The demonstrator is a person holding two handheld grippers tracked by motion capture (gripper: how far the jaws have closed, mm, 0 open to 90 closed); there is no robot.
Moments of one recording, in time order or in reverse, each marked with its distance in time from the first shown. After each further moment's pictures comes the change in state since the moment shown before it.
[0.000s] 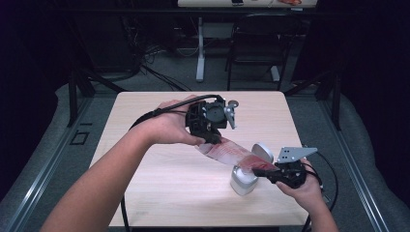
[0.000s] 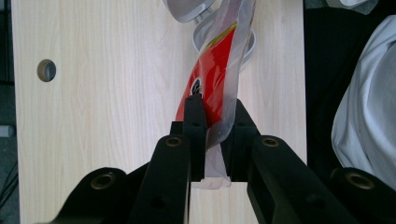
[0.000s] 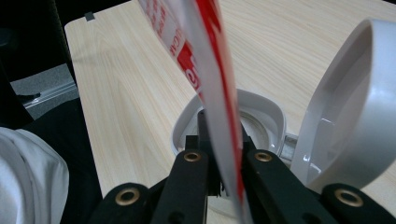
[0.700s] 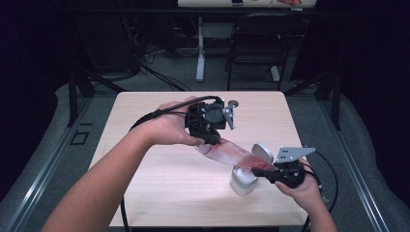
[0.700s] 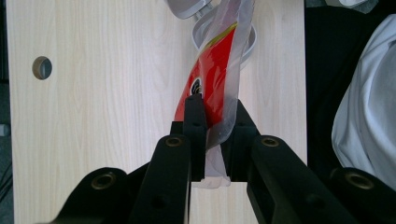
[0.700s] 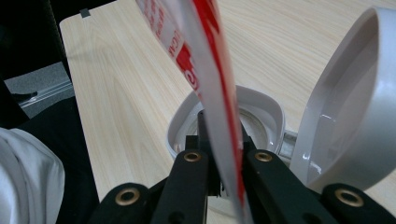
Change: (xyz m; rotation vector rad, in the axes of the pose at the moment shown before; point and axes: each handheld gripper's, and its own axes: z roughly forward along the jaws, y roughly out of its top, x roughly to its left) left arm 0.002 -0.005 0.006 -0.005 -0.012 -0.014; right arm -0.002 -0.002 0.003 0.012 -0.009 0.003
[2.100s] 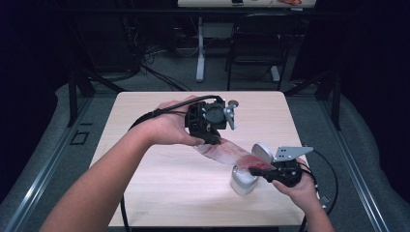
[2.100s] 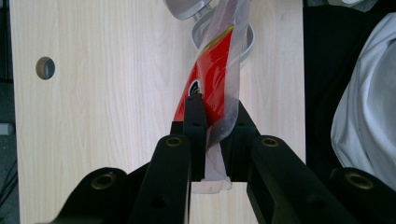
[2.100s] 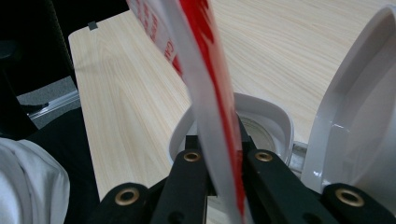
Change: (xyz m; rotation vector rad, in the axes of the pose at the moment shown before) left arm -0.003 0.003 -0.007 0.013 0.008 0.009; right arm -0.003 -0.002 0.009 -0.044 0.028 0.033
